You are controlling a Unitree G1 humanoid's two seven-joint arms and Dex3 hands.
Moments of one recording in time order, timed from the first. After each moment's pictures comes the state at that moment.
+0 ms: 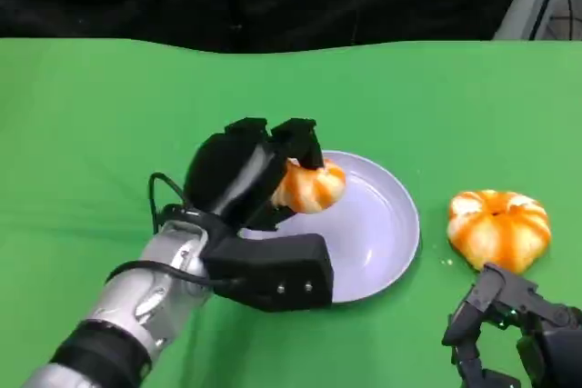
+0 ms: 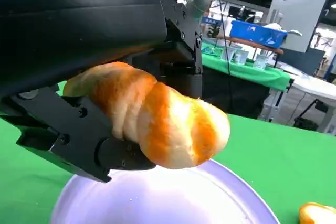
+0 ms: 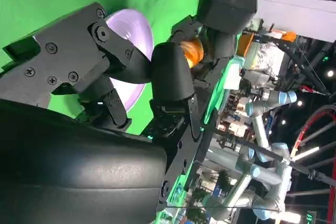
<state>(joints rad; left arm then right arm) -0.57 0.10 -0.51 0.67 0.72 -0.28 0.39 0.34 -0.01 0.09 -0.08 -0.15 -0.63 0.01</state>
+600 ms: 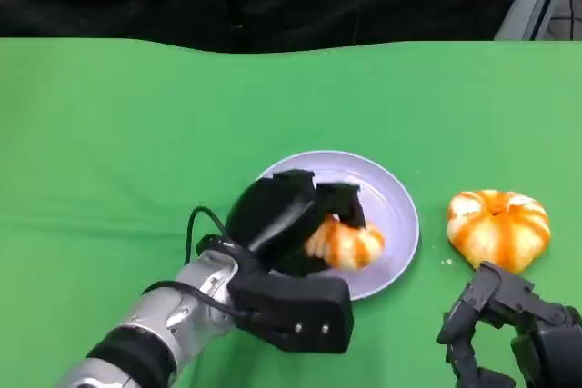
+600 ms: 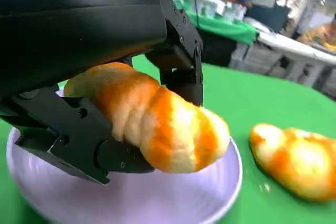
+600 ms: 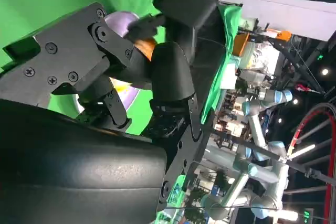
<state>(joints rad) -0.63 0.04 -0.57 0.96 0.72 -0.50 0.41 0.34 0.00 0.10 -0.08 -0.15 -0.63 0.00</state>
